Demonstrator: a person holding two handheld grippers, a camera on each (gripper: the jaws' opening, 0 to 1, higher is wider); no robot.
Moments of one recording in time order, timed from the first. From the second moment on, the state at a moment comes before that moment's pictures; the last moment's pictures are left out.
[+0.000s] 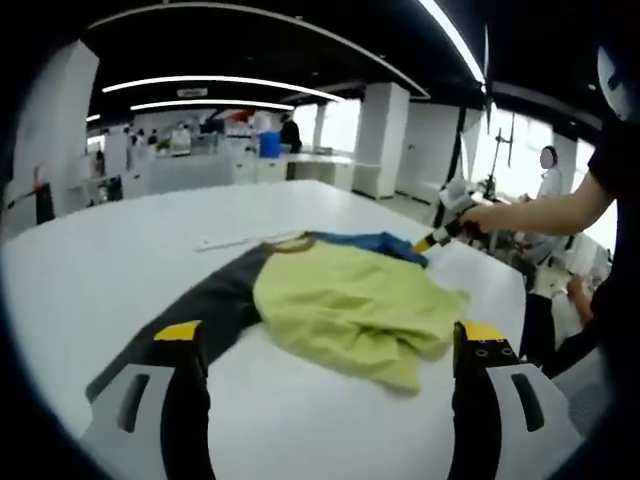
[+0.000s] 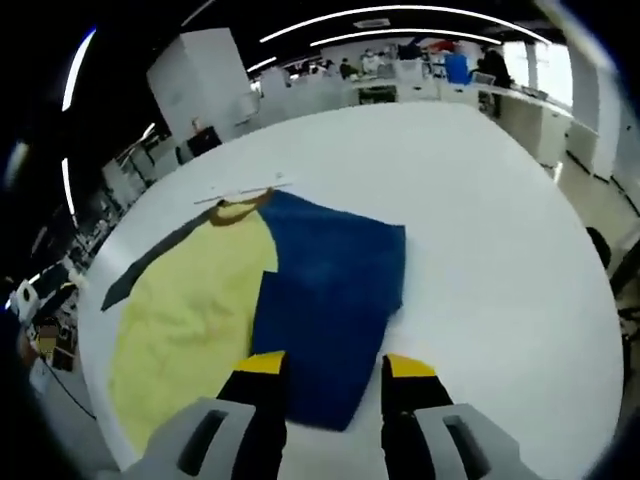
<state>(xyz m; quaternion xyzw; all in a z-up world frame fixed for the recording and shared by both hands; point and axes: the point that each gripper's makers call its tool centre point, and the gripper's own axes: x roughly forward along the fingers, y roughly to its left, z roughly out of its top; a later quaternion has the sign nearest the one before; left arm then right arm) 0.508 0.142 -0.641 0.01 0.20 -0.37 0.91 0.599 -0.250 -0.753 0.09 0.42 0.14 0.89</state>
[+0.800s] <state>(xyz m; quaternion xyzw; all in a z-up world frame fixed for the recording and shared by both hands) 0.503 0.142 -0.659 0.05 0.23 -0.36 0.90 0.595 -0.257 -0.736 0.09 0.40 0.13 0.90</state>
